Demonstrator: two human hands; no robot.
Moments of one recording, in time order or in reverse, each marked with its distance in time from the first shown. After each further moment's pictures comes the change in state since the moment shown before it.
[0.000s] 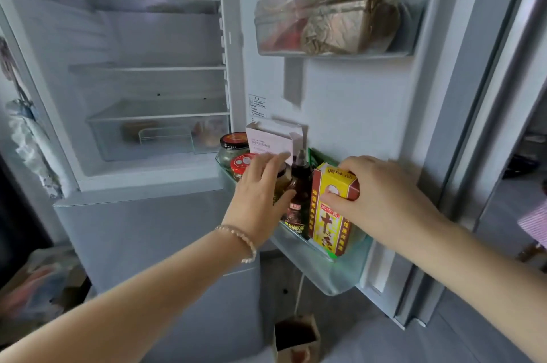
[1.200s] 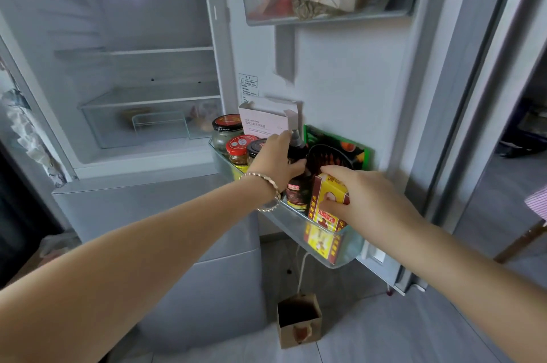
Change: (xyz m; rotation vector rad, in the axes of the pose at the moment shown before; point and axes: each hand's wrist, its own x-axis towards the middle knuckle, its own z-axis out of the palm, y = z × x) left_hand 0.052 0.029 0.032 0.051 -0.285 -0.219; right_hand -0.011 0.048 0.038 0.077 -0.111 -0.014
